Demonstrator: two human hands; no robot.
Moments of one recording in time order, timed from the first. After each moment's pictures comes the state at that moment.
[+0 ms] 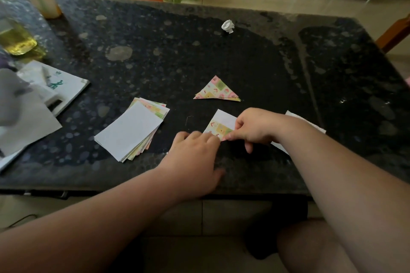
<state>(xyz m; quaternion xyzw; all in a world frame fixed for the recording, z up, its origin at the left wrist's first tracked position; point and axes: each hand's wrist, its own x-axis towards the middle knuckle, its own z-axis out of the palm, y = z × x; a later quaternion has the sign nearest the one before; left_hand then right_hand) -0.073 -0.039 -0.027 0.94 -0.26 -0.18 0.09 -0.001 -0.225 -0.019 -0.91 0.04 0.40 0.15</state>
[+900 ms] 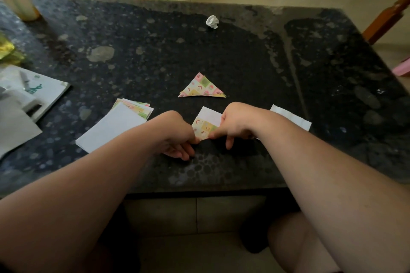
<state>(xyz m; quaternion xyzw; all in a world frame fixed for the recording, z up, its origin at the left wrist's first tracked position) -0.003 -0.059 -0.029 0.83 0.12 -0.44 0.32 0.006 -0.226 -0.029 -0.90 0.09 0.40 0.17</state>
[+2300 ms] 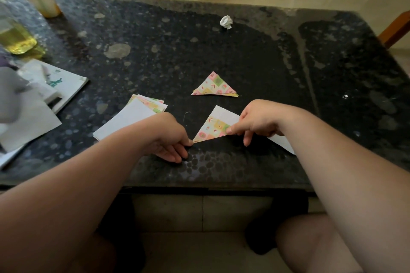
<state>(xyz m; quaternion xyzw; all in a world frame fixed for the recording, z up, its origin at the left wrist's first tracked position) -0.008 -0.012 -0.032 0.82 0.14 -0.44 0.34 -0.001 -0.243 -0.011 -0.88 0.11 0.40 0.23</state>
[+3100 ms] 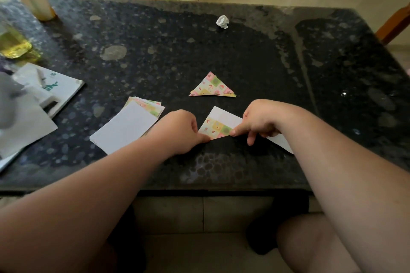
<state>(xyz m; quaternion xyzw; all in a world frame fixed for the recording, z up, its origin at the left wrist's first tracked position) -0.012 -0.036 -0.033 0.94 -0.04 -0.26 0.20 0.007 -0.244 -0.016 -0.88 0.14 0.43 0.17</state>
